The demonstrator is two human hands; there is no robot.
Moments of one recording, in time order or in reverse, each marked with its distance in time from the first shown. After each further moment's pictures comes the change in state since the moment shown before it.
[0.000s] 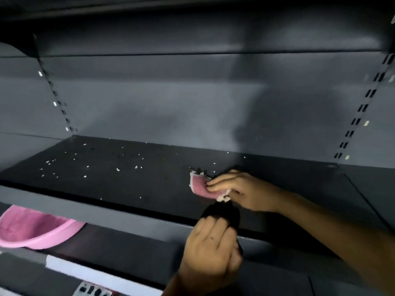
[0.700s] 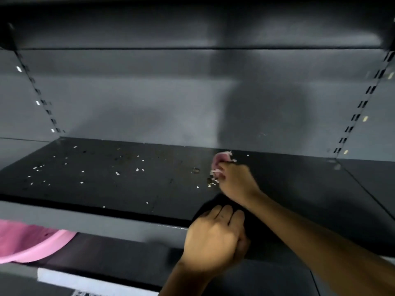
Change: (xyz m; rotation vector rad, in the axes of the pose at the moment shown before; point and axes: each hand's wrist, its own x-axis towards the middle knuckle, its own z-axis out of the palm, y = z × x) left_hand 0.028 -0.033 -0.022 -0.013 -0.272 -0.038; right_hand 0.061 -0.012 0.040 -0.117 0.254 0.685
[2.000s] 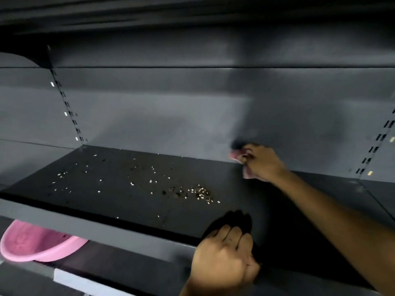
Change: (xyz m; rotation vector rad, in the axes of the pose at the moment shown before) left_hand 0.000 0.000 0.009 0.047 0.107 0.000; right_hand 0.064 0.024 -0.056 0.083 -0.049 -0.019
